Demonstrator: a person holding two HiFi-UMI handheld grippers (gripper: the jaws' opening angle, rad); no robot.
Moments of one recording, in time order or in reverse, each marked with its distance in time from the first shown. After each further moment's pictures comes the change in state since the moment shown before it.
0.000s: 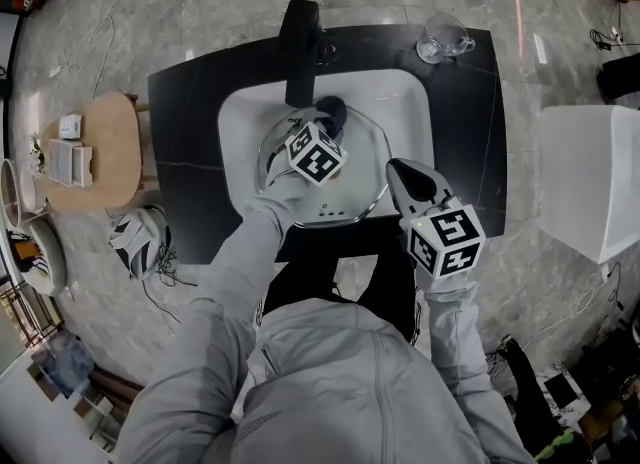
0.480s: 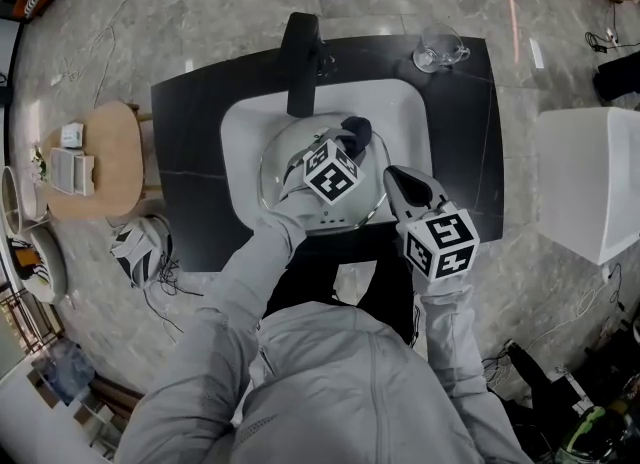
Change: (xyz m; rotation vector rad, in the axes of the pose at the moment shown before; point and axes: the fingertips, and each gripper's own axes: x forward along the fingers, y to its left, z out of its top) left arm -0.005 -0.053 0.035 0.035 -0.079 -0.140; right arm 0.003 0.001 0.001 0.008 0.002 -0.014
